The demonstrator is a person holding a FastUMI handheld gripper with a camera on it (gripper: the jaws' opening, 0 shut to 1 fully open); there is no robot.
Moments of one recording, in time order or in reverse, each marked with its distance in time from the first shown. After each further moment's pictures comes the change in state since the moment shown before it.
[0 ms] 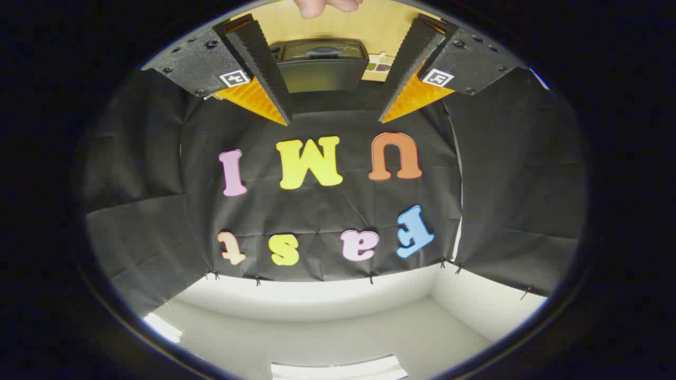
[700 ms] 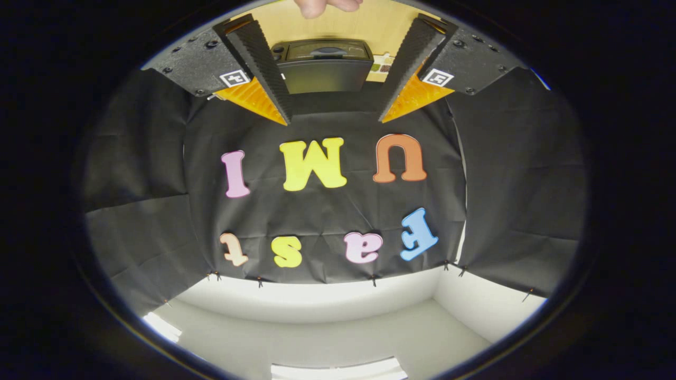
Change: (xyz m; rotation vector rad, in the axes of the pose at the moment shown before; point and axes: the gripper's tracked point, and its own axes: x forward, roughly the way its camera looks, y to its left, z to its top) arm 0.008 -0.011 -0.005 -0.003 0.020 -0.026
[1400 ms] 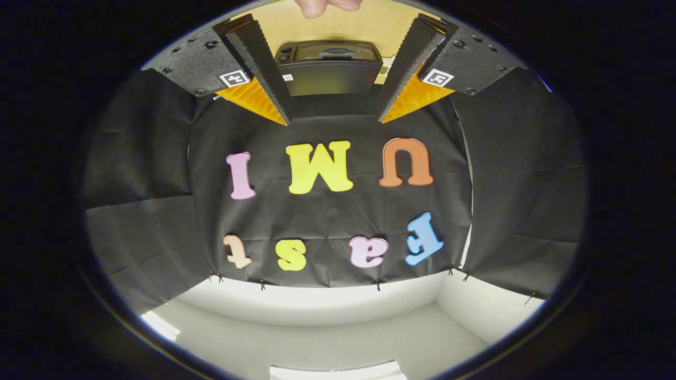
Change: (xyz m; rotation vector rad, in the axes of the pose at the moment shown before) arm 0.008 -0.021 -0.003 -0.010 0.021 -0.026
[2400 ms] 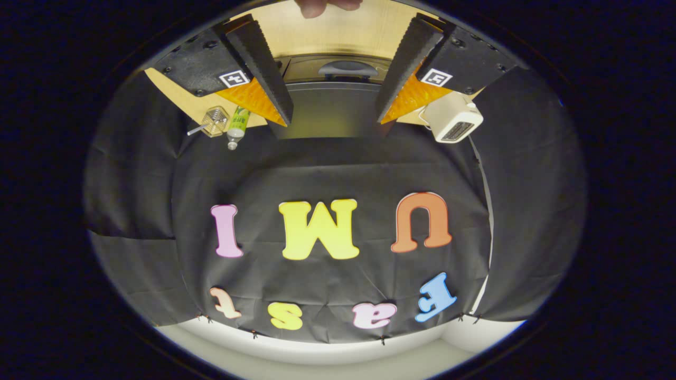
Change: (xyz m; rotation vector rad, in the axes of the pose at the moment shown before) arm 0.154 -0.015 -0.198 -0.036 0.271 -0.002
